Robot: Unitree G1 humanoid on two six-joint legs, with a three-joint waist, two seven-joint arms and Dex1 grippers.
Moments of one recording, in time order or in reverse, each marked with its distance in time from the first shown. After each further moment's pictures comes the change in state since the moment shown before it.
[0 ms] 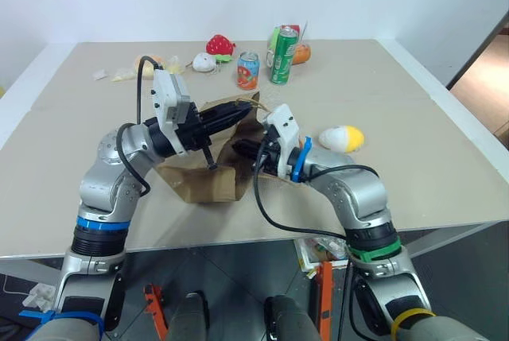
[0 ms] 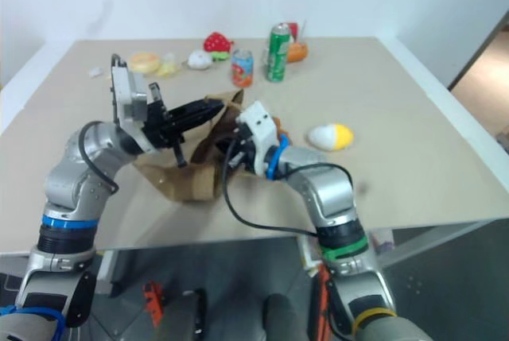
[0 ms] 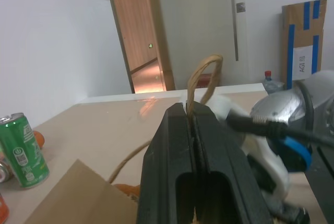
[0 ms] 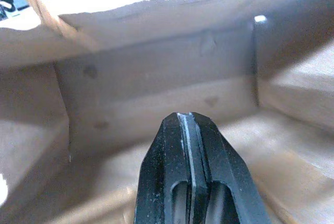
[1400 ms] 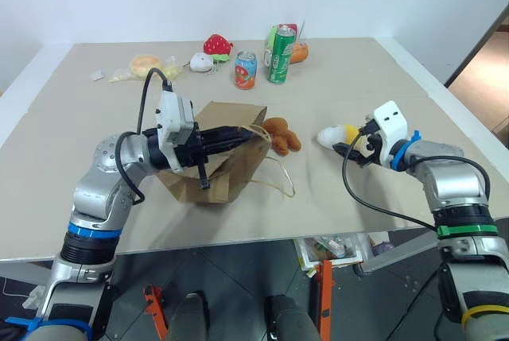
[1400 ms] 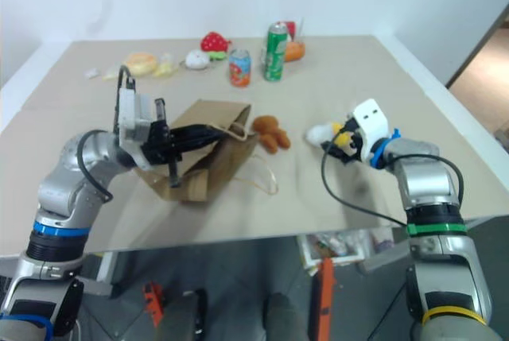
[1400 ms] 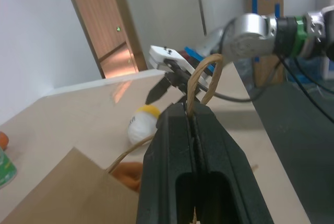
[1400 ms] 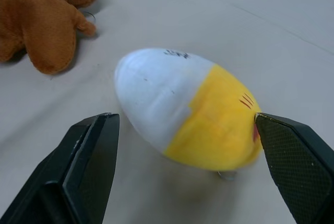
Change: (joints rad) left arm 0.065 0.086 -0.047 -0.037 0.034 -0.063 -0.138; right arm -0.064 -0.420 -0.089 0.577 -0.186 -0.363 0.076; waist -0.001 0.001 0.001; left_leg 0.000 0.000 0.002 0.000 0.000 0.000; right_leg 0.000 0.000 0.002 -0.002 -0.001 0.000
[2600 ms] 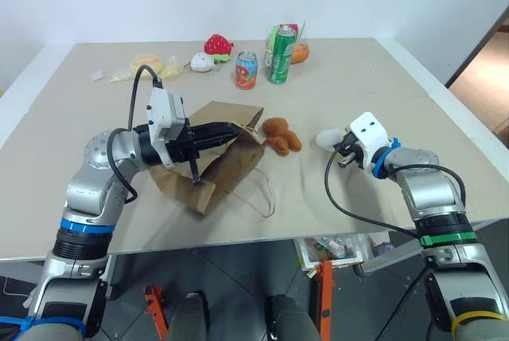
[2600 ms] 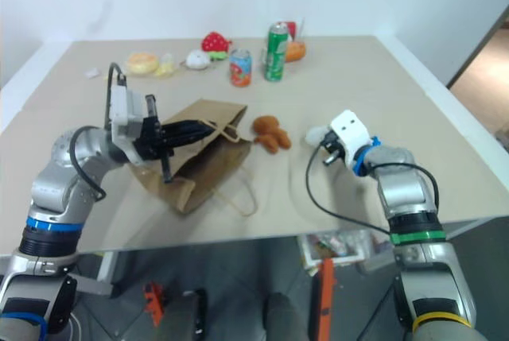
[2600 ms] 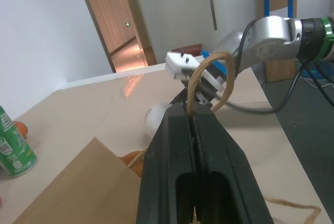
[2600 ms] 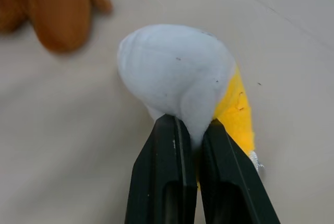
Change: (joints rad) left arm -0.027 0.023 0.016 0.067 -0.015 -0.021 0.005; right arm 0.072 0.111 -0.055 -0.232 0.015 0.169 -0.058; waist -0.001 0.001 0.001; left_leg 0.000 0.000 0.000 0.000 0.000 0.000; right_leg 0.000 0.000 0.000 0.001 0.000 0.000
